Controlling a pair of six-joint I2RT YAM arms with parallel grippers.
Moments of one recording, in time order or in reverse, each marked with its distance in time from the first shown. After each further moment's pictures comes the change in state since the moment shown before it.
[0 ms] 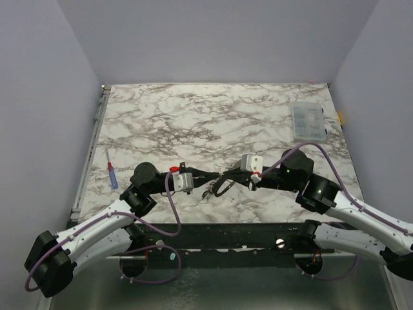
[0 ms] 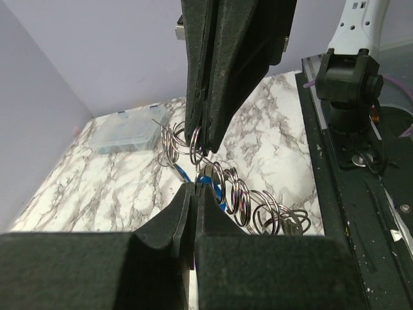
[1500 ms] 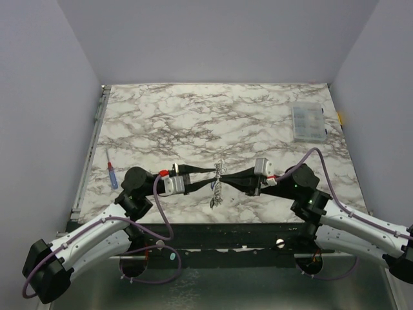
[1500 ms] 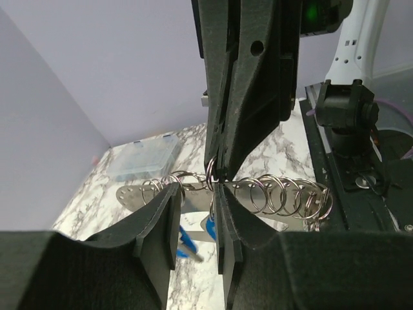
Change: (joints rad) left arm 0.007 -0.082 -0.006 0.051 0.010 -0.037; right arm 0.000 -0.069 -0.312 0.580 -0.042 0.241
